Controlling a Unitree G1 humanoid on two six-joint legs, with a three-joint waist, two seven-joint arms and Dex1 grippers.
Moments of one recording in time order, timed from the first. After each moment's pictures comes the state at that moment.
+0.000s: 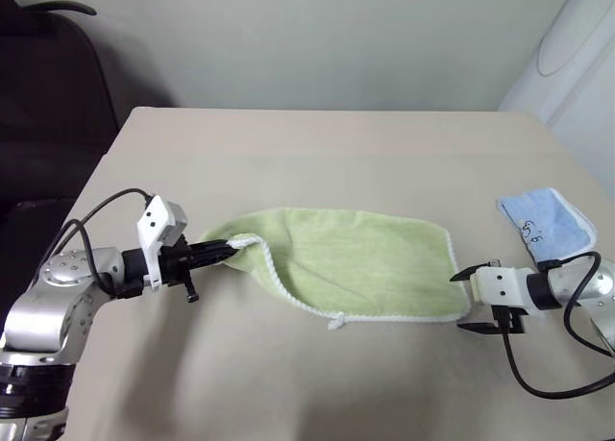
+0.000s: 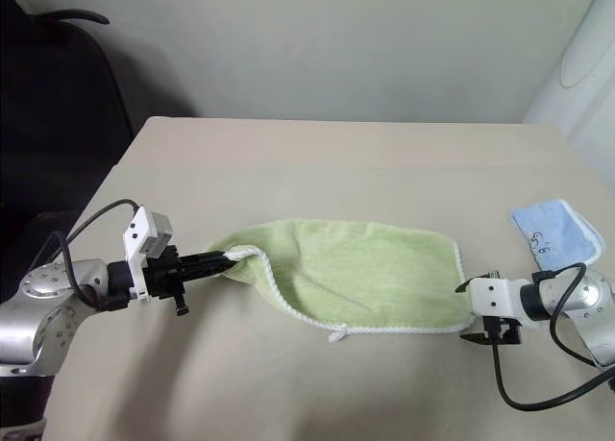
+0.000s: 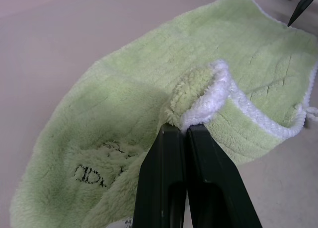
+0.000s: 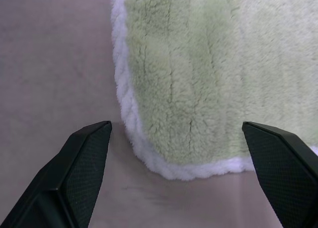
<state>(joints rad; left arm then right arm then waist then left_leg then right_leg) -0.18 0.88 0.22 -0.16 -0.56 0.57 -1.05 -0.15 -1.07 0.10 -0.01 0.03 -0.04 1.28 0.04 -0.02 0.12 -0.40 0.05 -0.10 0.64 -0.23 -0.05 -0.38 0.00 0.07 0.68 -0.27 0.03</state>
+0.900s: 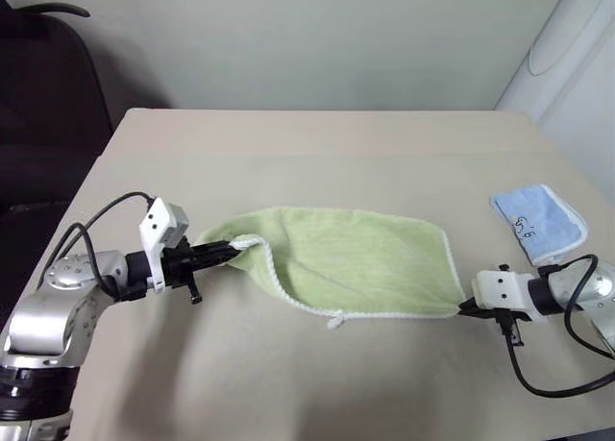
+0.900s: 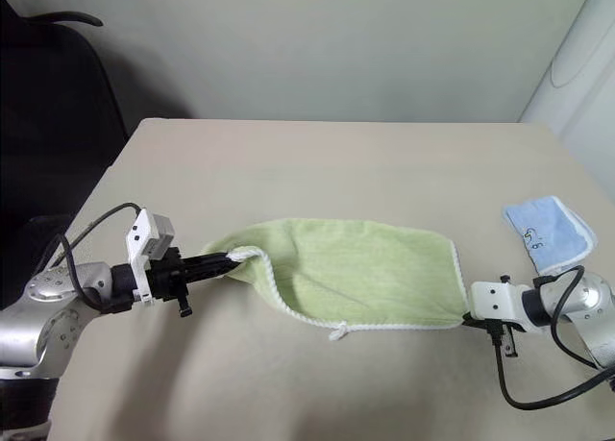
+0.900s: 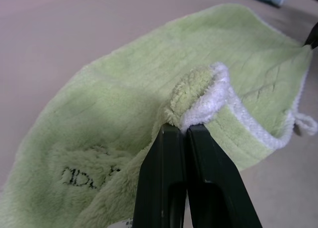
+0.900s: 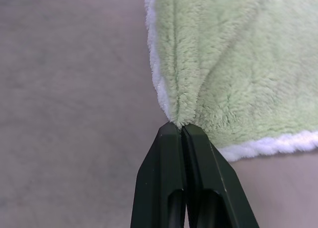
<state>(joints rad) -0.18 0.85 0.22 -0.17 -0.59 0.57 -1.03 -0.15 -1.07 0.11 0.01 0.05 -0.02 1.27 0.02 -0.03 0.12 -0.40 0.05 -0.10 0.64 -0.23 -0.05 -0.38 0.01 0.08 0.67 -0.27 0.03</state>
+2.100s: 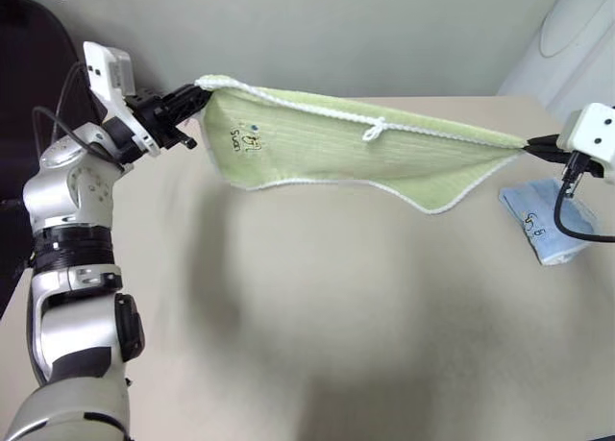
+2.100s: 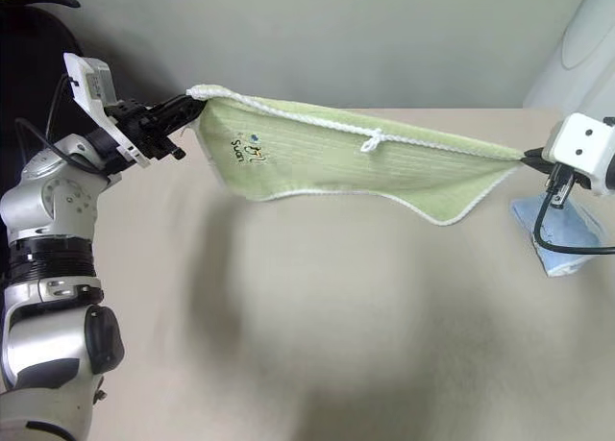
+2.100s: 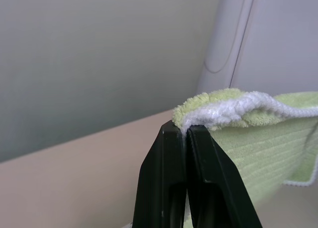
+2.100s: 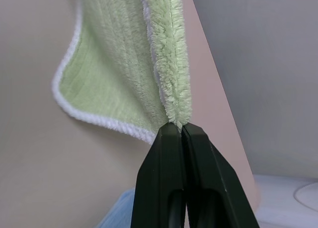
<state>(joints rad) -0.80 0.78 0.29 0.33 -0.58 0.50 -0.98 -0.57 -1.18 -0.10 0.25 0.14 -0.04 1.21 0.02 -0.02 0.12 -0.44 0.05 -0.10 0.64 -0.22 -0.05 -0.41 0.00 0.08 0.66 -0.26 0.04</state>
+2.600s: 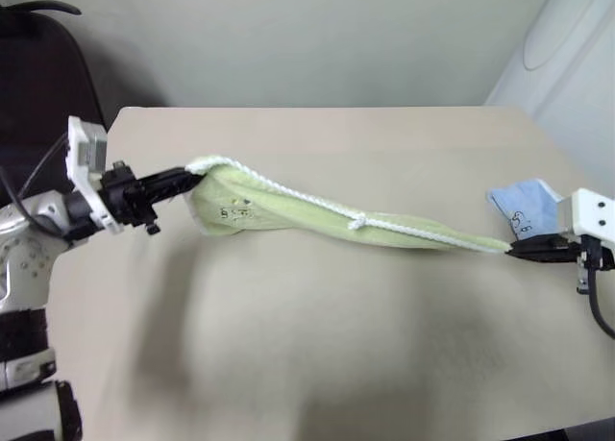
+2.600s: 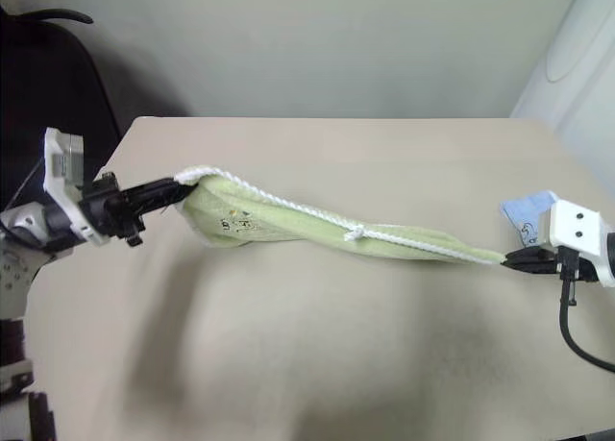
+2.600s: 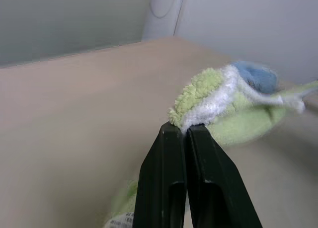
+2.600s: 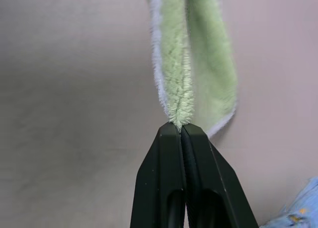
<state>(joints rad) -0.39 0.91 0.38 0.02 -0.74 0.70 -1.08 -0.15 -1.23 -0.24 -0.11 0.35 0.27 1.38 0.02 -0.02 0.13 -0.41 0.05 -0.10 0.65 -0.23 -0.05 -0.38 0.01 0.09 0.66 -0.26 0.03</state>
